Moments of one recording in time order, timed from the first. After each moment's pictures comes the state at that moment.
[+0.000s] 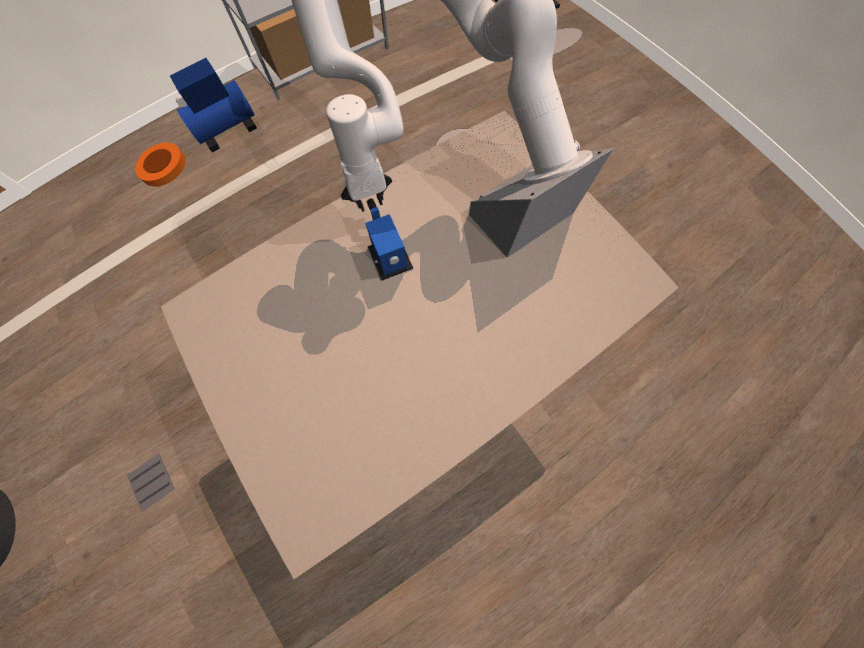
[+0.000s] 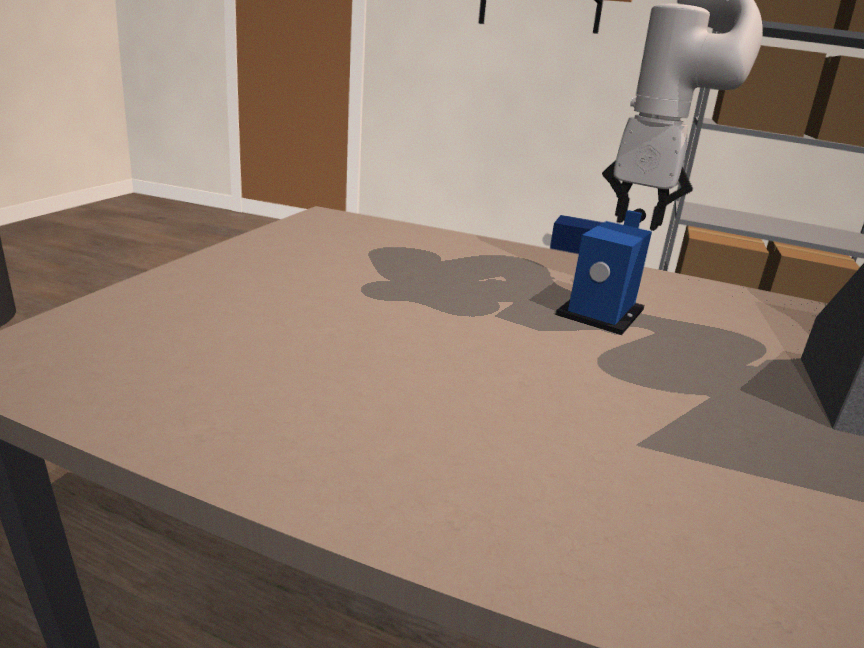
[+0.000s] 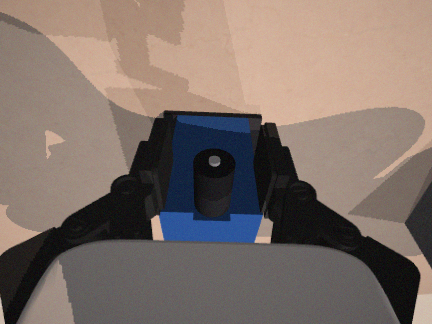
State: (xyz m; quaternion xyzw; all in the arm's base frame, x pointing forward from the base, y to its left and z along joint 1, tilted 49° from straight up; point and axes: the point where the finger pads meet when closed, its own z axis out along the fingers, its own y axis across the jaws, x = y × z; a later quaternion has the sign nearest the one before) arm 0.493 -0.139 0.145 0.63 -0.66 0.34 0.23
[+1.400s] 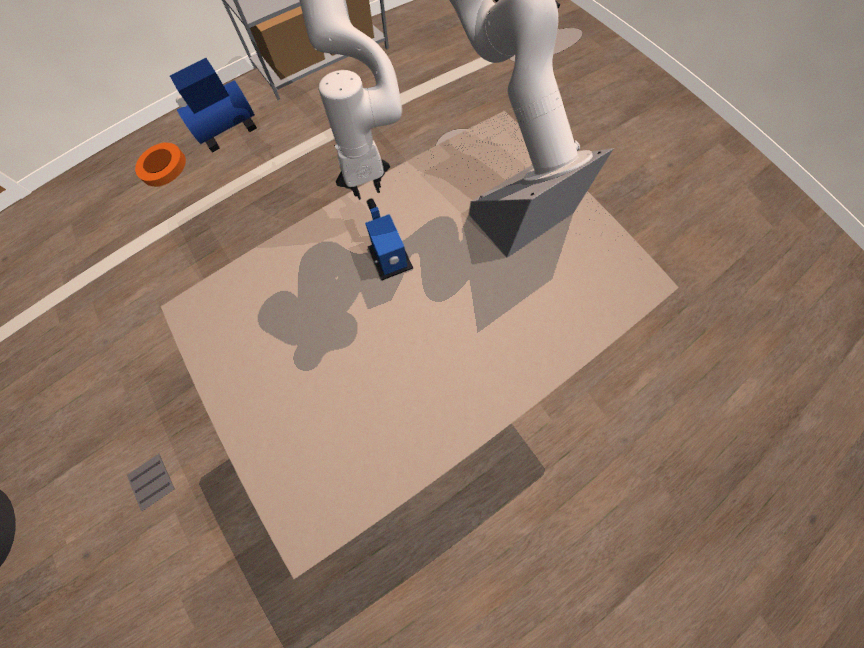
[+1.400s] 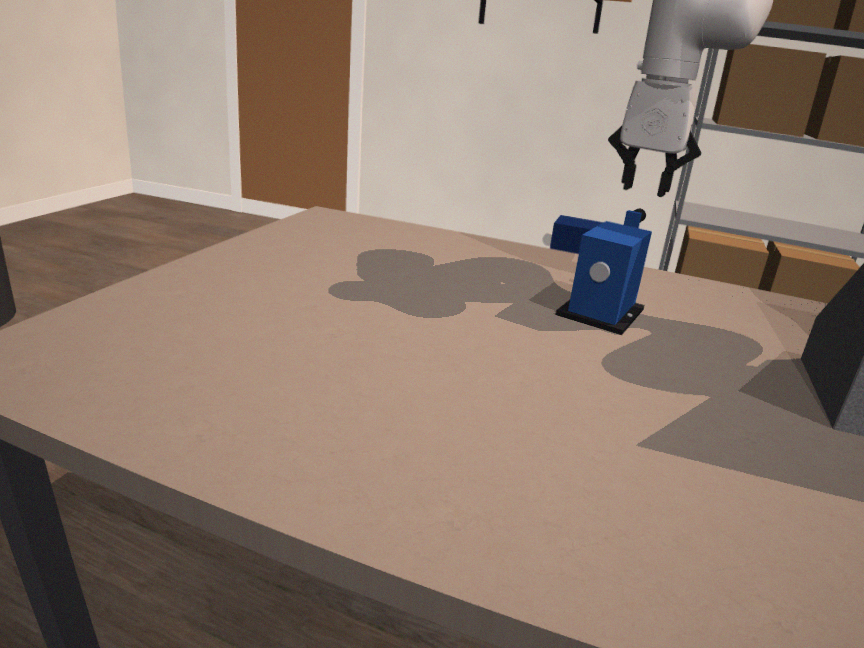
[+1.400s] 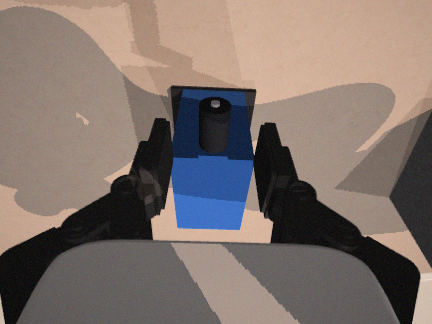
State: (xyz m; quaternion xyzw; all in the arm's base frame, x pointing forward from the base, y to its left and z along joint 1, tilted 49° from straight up) arm 0.486 -0.098 0.182 0.63 -0.66 0.34 0.23
